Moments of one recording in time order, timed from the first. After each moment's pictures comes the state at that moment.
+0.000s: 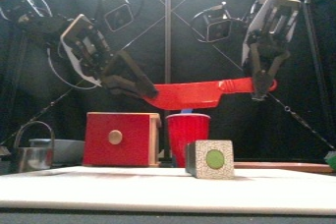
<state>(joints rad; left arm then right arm) -0.11 -0.02 0.86 -0.04 -0.36 0.00 -0.07 -0.21 0.67 0.29 0.76 -0.06</state>
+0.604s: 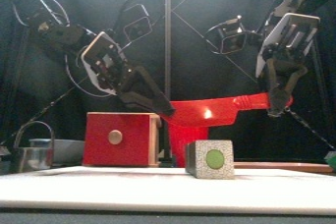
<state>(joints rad) -0.09 0.09 0.77 0.02 -0.29 0.00 -0.08 -0.25 0.79 0.28 0.68 -0.06</state>
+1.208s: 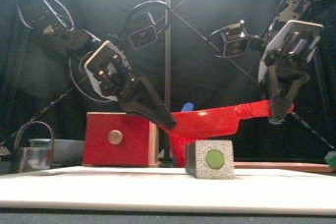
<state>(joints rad) -0.09 0.12 0.74 0.01 -0.25 0.00 -0.07 -0.25 0.83 0.29 0.58 -0.06</state>
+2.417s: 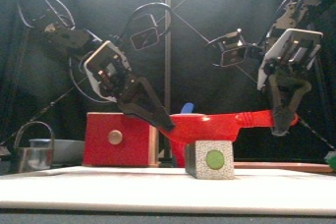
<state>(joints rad) -0.09 0.13 0.73 -0.01 -0.21 0.00 -0.06 -0.18 0.82 0.31 0.56 -0.06</state>
